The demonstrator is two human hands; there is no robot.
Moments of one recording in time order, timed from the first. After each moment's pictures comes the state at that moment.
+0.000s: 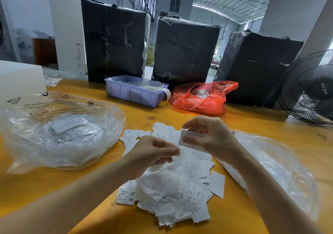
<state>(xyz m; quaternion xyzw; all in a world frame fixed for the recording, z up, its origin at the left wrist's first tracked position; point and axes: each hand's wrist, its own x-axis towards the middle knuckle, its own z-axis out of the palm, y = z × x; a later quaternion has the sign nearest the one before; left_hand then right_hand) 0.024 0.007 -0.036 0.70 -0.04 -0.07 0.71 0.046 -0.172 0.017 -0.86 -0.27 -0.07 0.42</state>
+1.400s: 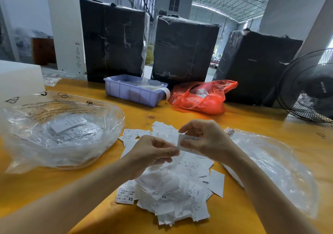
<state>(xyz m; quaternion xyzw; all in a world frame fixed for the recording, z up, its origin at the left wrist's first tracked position) 0.024 0.008 -0.039 0.71 -0.04 -0.07 0.70 0.047 -0.169 0.011 -0.88 -0.28 -0.05 0.38</state>
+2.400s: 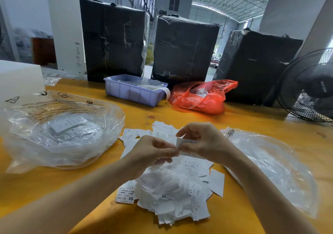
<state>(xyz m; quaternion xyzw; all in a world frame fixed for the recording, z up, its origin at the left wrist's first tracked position) 0.025 0.006 -0.041 0.70 -0.04 -0.07 0.71 0.046 -0.167 0.009 -0.88 -0.28 -0.01 0.38</state>
